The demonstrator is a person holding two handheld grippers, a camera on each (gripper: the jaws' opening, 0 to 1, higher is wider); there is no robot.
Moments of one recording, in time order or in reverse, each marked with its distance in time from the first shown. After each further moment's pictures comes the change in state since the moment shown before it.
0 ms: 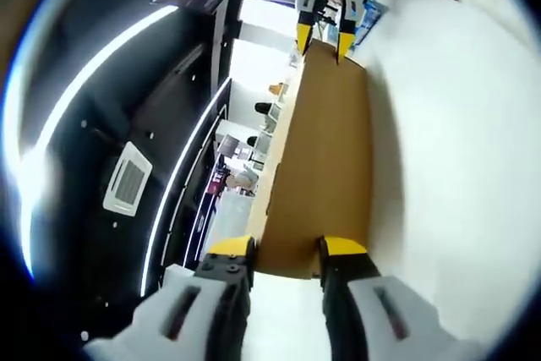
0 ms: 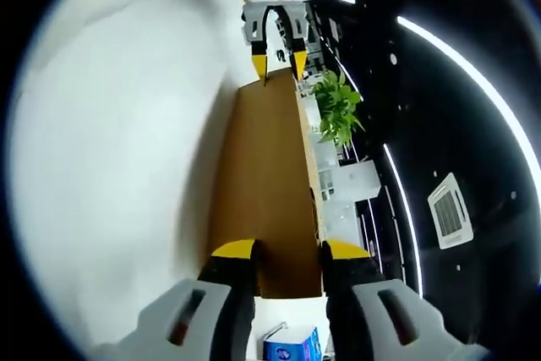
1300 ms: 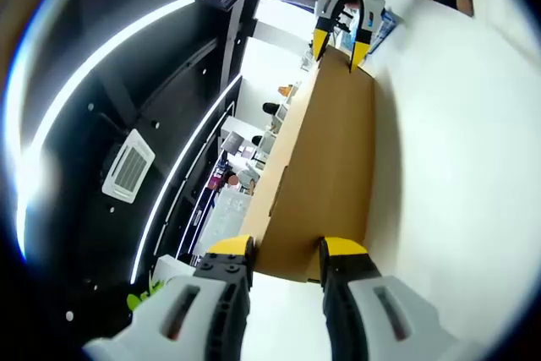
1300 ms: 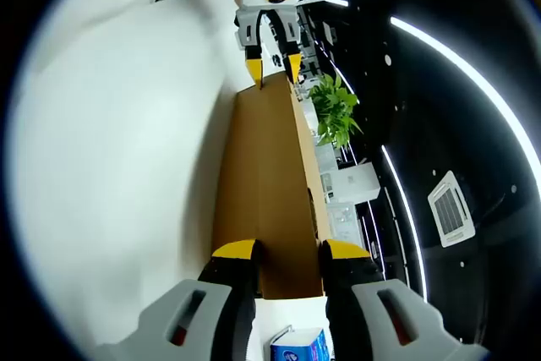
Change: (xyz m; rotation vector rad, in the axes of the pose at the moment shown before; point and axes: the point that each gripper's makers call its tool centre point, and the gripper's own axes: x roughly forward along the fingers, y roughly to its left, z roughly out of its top) left arm 0.000 -0.002 -0.001 -0.086 -0.012 0.018; right arm 0.001 0.003 0.000 0.033 -0.029 -0.008
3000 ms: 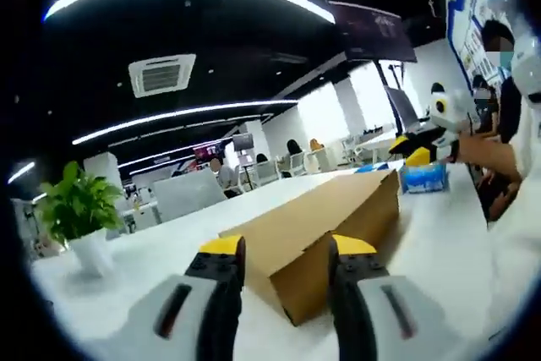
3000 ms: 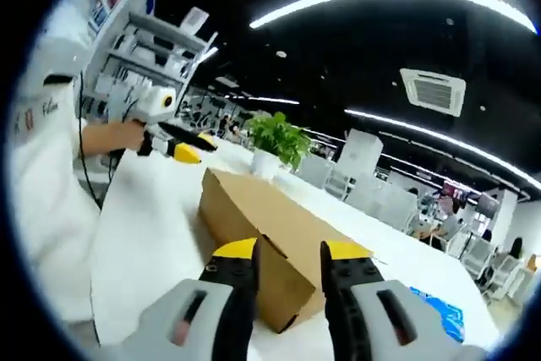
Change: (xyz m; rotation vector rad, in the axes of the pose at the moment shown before) left arm -0.030 0.050 0.014 -0.919 -0.254 -0.050; right arm -0.042 -0.052 0.004 1.006 -0.241 -0.036
